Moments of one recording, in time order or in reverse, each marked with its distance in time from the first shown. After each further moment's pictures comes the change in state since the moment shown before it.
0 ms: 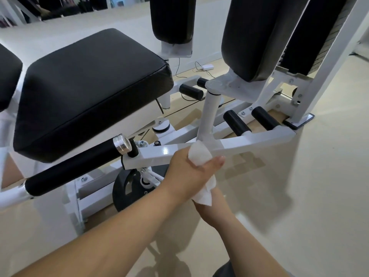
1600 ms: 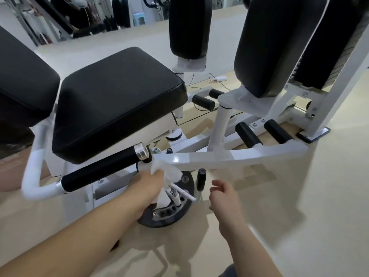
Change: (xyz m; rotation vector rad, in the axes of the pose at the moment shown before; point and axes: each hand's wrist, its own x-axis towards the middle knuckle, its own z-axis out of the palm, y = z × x) left_hand -0.020 -0.010 -0.093 0.344 0.261 -0.480; right_hand -0.030 -0.052 -0.037 0.645 0.094 0.204
